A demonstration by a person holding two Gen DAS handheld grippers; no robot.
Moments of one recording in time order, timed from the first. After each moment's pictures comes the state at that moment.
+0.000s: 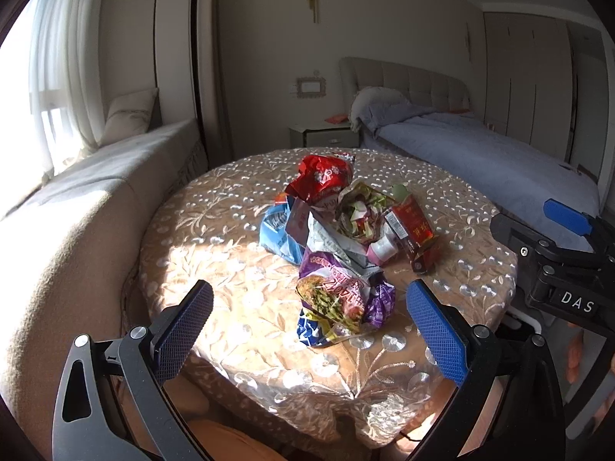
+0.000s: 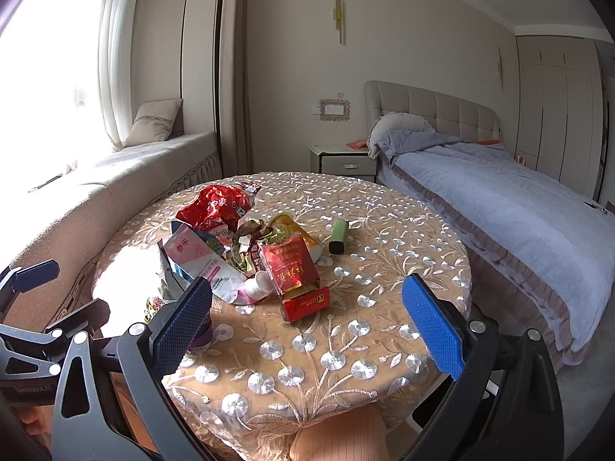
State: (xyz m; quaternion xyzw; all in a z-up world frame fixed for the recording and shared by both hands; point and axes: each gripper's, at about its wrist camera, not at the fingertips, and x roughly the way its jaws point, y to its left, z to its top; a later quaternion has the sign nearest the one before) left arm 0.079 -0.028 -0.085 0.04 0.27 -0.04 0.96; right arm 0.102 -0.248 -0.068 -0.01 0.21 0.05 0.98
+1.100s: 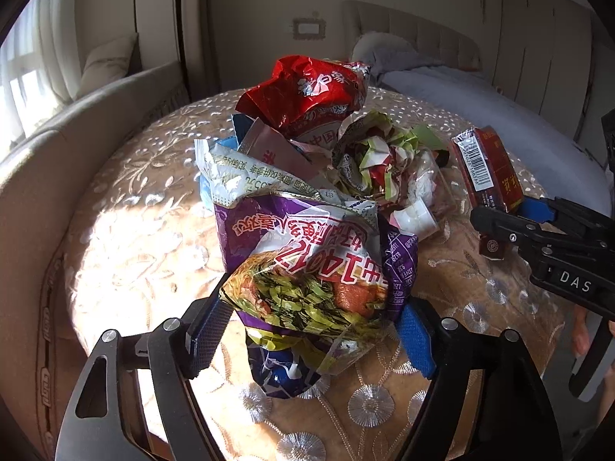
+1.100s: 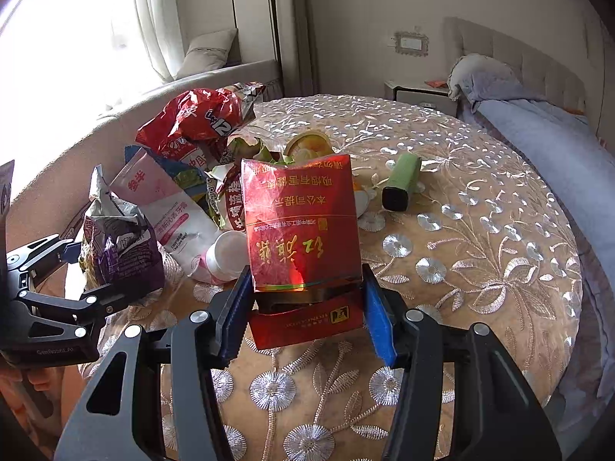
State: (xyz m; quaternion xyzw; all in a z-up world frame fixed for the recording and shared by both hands) left arm 0.184 -0.047 -0.149 0.03 0.37 -0.05 0.93; right arm 0.225 -0.271 -0.138 -0.02 0.32 0.20 0.93
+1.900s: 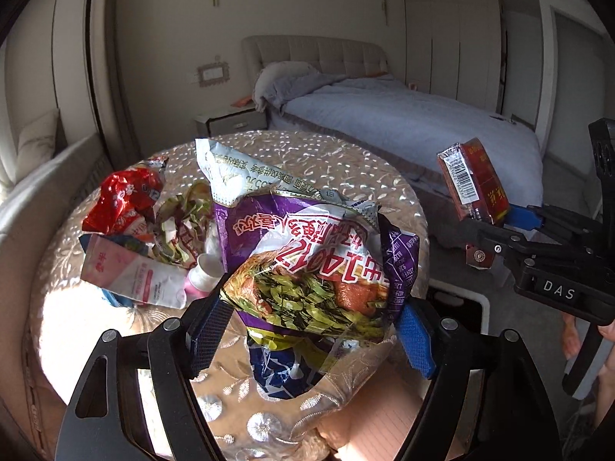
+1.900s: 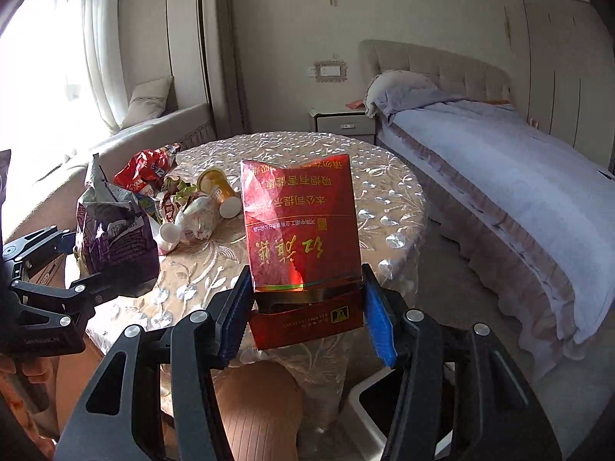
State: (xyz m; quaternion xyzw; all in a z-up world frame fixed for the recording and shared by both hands) left arm 0.121 -0.190 -0.100 0.10 0.30 -0.20 0.93; right arm 0.113 -0.404 -0.106 0.03 0.28 0.06 0.96
